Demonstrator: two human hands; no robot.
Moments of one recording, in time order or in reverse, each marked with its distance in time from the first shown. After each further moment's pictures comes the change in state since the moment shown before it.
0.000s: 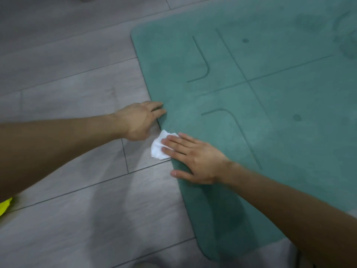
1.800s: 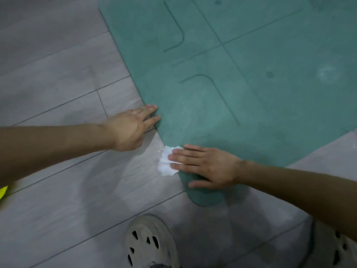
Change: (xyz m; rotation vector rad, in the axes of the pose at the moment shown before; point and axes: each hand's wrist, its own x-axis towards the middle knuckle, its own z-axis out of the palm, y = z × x) left_hand -0.059 0.066 0.035 0.062 -0.068 0.213; right_hand -0.117 -0.061 0.002 0.088 -0.094 -0.159
